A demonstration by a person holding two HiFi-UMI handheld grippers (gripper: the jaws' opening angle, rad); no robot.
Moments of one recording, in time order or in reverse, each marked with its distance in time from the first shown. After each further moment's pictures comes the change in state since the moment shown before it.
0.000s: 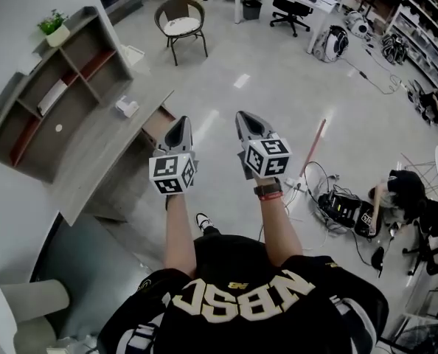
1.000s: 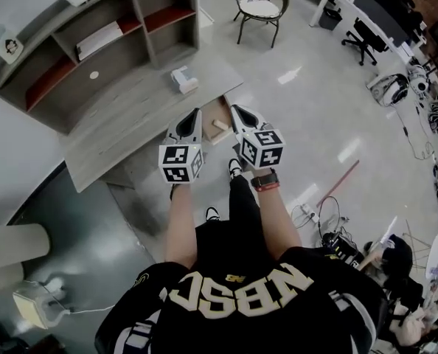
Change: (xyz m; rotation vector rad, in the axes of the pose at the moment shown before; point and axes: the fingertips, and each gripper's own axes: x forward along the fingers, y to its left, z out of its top) left arm 0.007 0.263 -0.065 -0.093 0.069 0.272; right arm 0.268 0.176 -0.088 -0.083 0.222 0.354
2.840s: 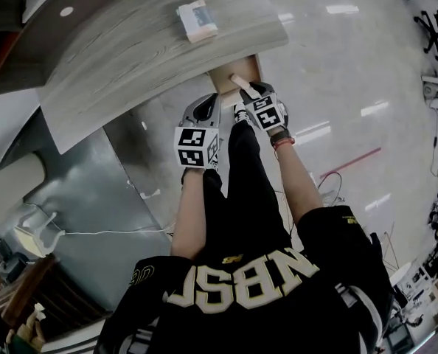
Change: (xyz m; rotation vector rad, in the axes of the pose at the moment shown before) left arm 0.110 0.065 -0.232 -0.250 0.432 0.196; right arm 0.181 -0.127 -0.316 -0.271 0.740 0.286
